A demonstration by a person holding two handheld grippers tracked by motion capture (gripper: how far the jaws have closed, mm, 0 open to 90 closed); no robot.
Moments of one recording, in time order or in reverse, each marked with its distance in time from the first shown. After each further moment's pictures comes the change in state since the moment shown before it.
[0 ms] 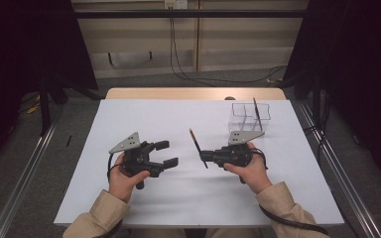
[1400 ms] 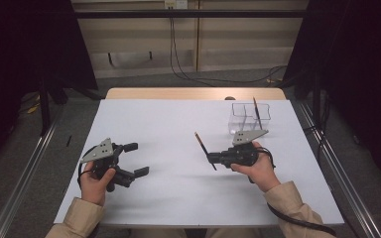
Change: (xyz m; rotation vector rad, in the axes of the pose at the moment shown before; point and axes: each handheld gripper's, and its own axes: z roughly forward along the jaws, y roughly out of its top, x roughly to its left) left arm 0.013 -0.007 -0.073 0.092 0.122 0.141; right arm -0.010 -0.006 -0.014 0.100 -0.012 0.007
